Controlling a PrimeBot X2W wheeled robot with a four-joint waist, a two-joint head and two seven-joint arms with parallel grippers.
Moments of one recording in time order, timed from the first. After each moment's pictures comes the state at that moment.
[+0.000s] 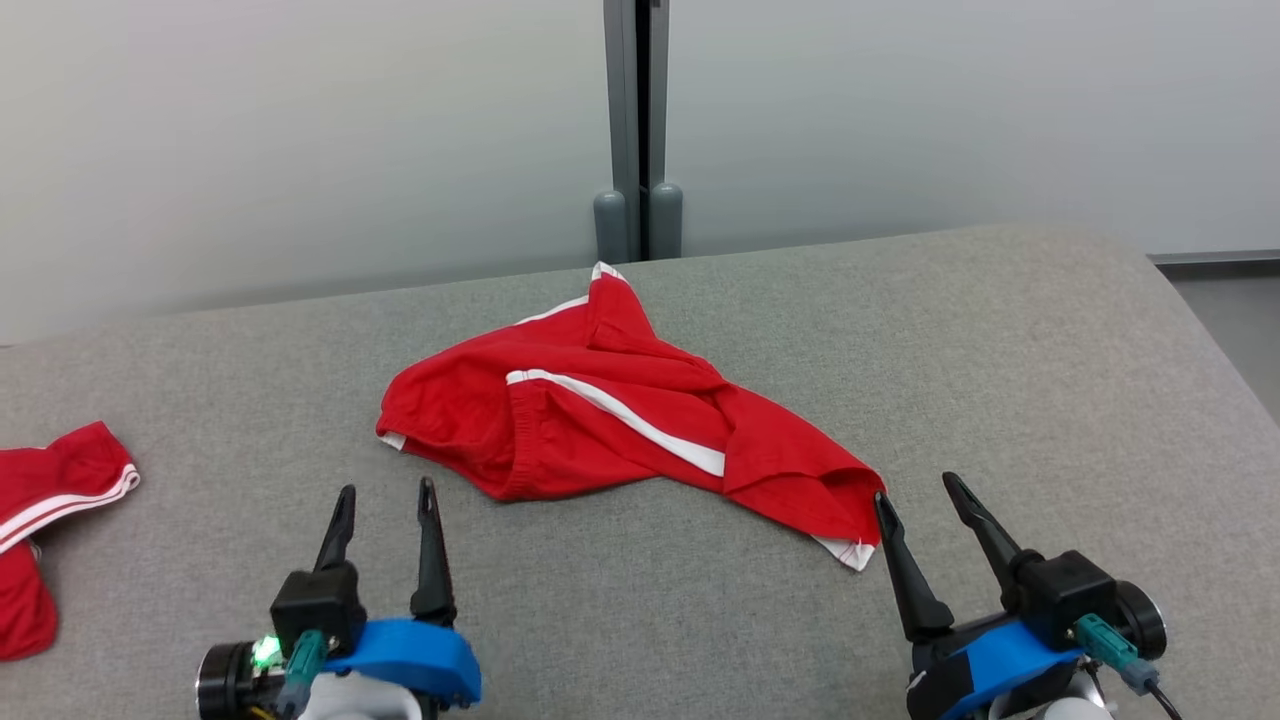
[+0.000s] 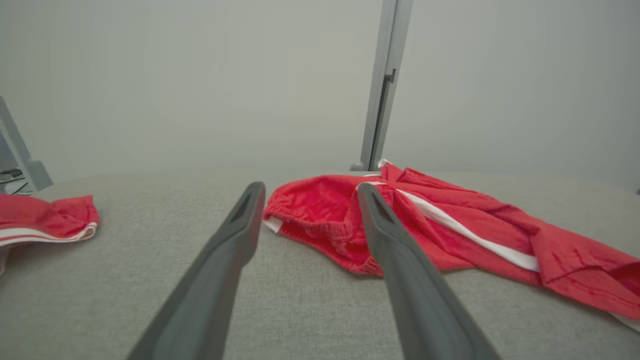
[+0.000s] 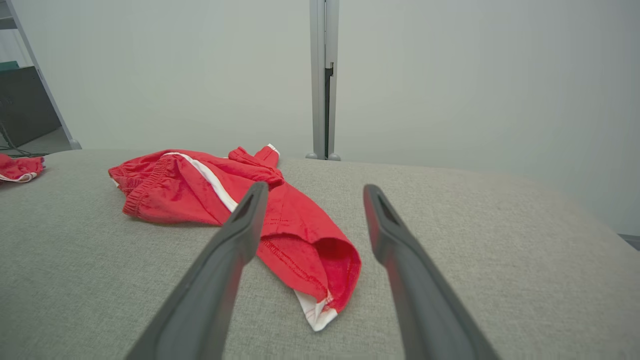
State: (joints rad) left arm -0.13 0.07 -0.20 0.39 -0.21 0.13 -0.26; right arm -0.12 -0.06 0.13 0.31 0.08 0.13 -0.26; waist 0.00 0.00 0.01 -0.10
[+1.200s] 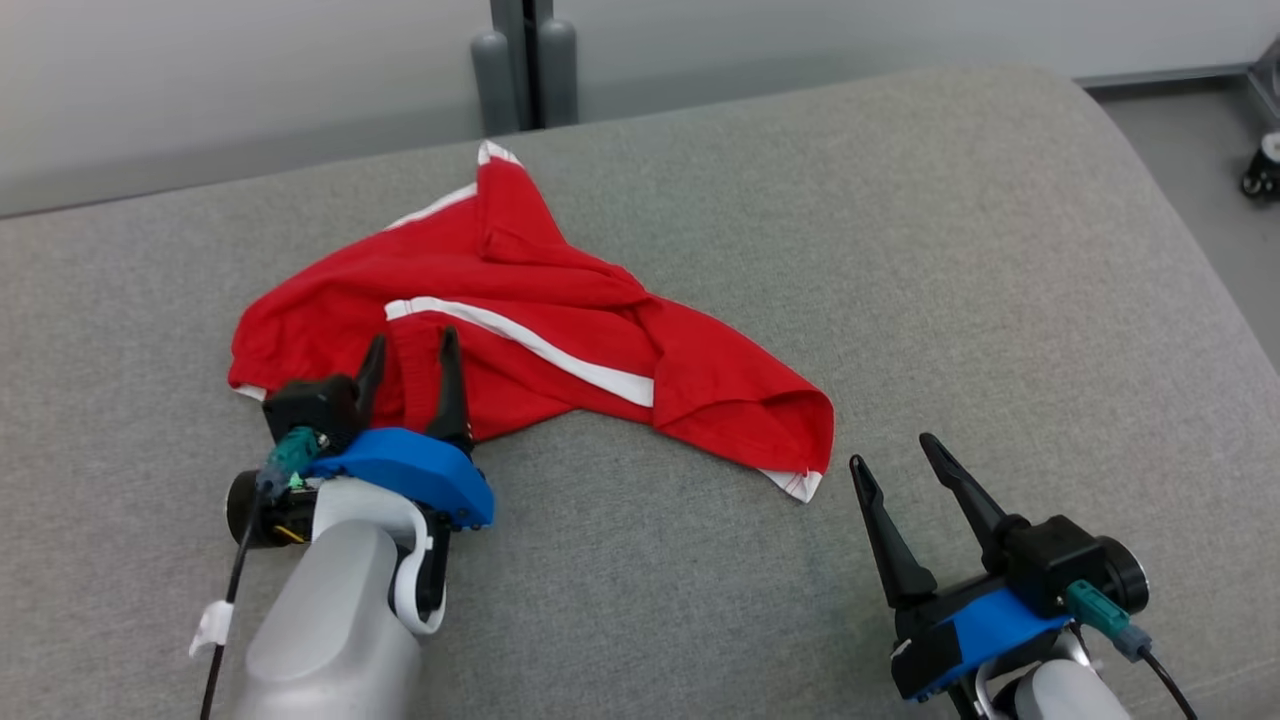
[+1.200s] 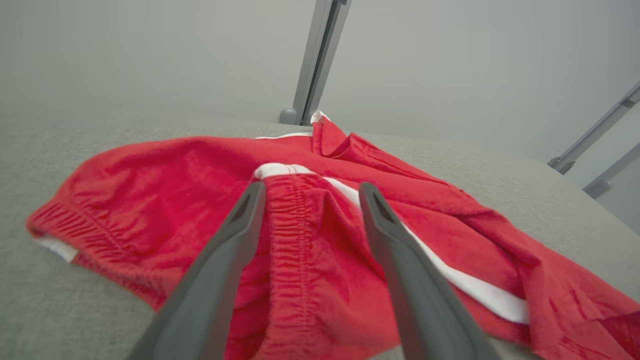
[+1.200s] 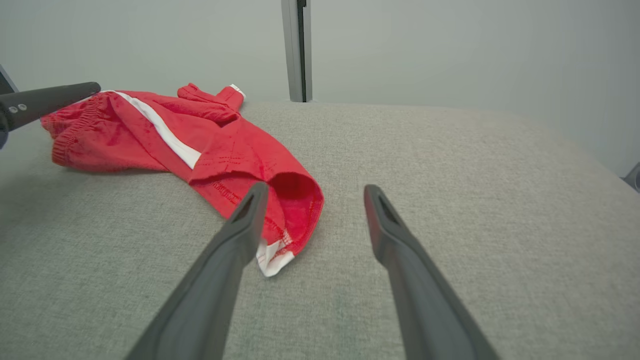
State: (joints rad) left arm -0.53 0.05 -0.25 0.77 -0.43 -0.01 -0.26; right arm -0.17 -0.09 0.19 0.30 0.11 0.13 -0.26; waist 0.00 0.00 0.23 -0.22
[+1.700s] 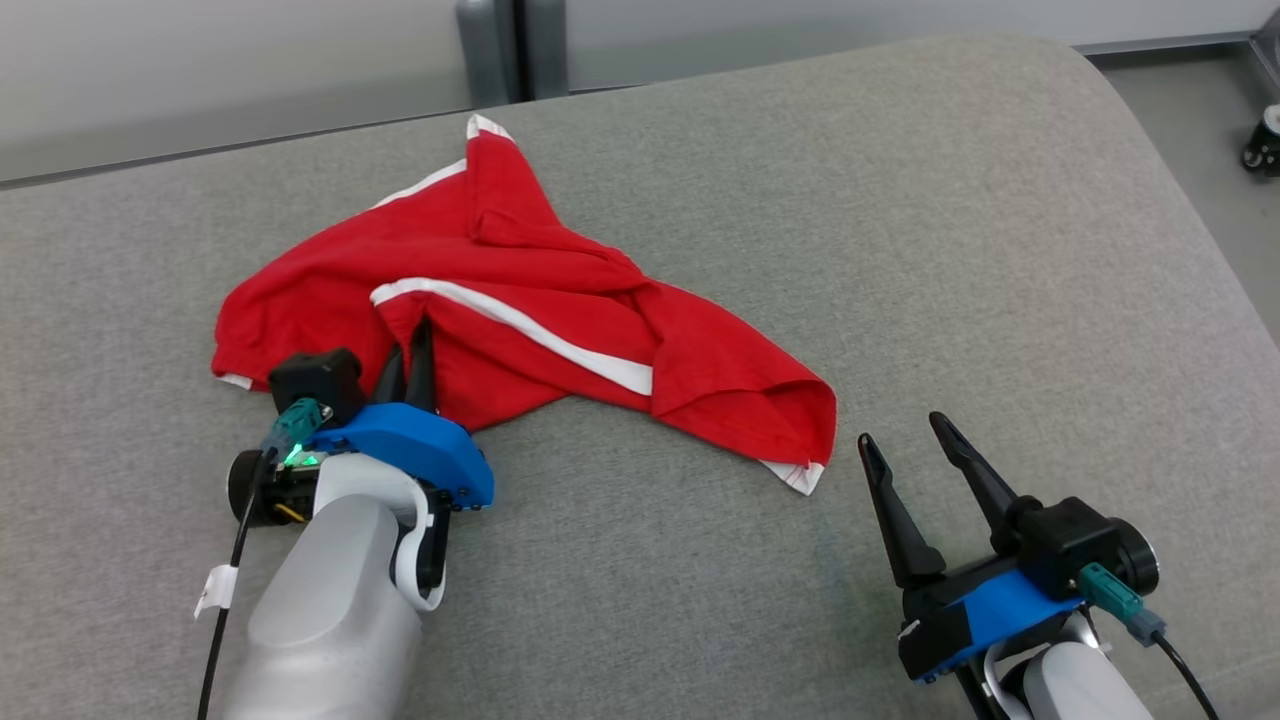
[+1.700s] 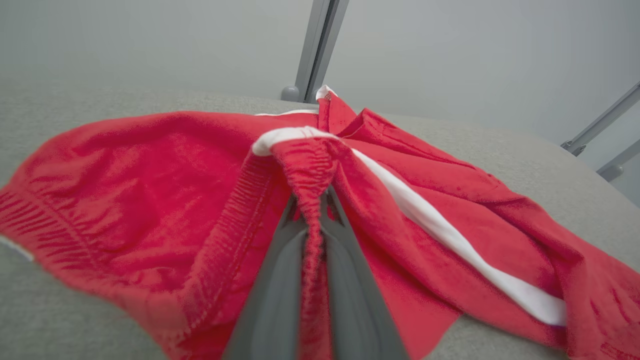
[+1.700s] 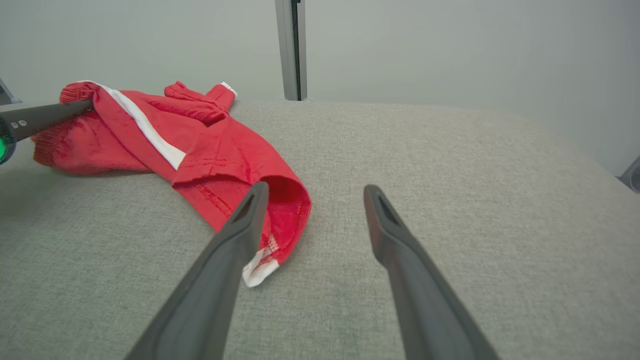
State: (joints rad) left arm -0.62 0.05 -0.27 0.90 -0.46 -0.02 -0.26; right arm -0.20 -0.10 0.18 0.30 0.13 0.13 -0.26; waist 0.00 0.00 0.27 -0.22
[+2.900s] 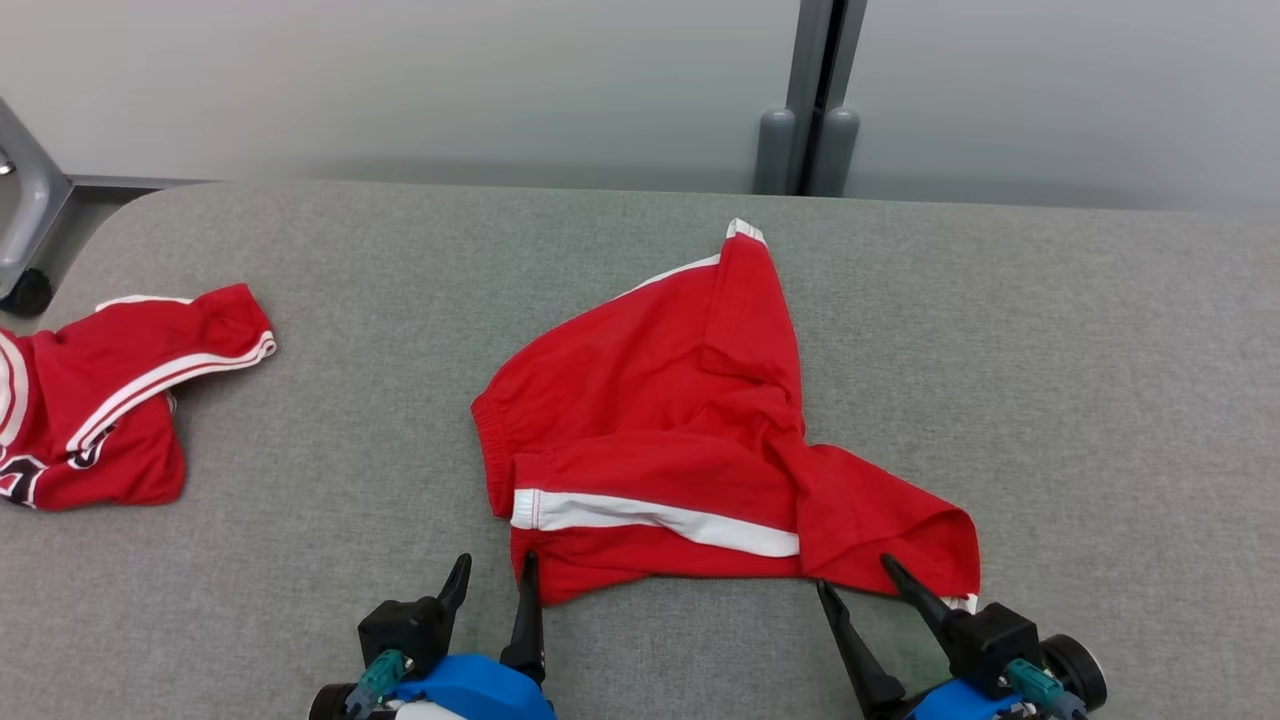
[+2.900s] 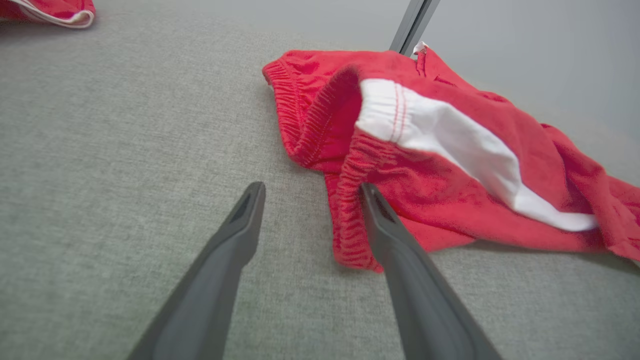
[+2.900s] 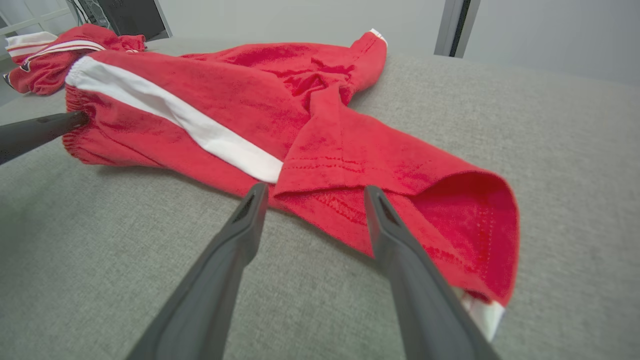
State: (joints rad) left arm -0.15 0.05 -0.40 0.59 -0.47 0.05 -0.26; right arm -0.10 -0.10 0.28 0.45 0.12 0.13 -0.26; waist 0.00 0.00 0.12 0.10
